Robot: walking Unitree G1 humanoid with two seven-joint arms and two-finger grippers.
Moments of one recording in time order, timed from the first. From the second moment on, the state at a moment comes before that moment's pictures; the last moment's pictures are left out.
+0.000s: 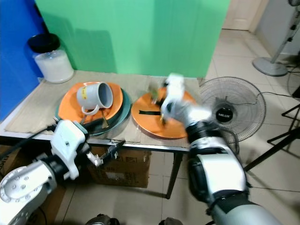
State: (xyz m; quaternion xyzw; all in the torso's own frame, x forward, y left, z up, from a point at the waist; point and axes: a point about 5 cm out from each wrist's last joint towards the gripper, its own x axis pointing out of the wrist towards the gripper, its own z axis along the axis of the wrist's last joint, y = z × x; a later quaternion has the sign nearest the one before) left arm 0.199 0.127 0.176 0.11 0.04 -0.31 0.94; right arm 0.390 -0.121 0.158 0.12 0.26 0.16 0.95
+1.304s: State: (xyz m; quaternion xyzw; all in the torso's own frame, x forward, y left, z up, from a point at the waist) left arm 0.215 0.136 0.168 0.11 0.00 -0.09 0.99; right arm 0.249 -0.211 0.185 0.01 0.05 -0.05 1.00
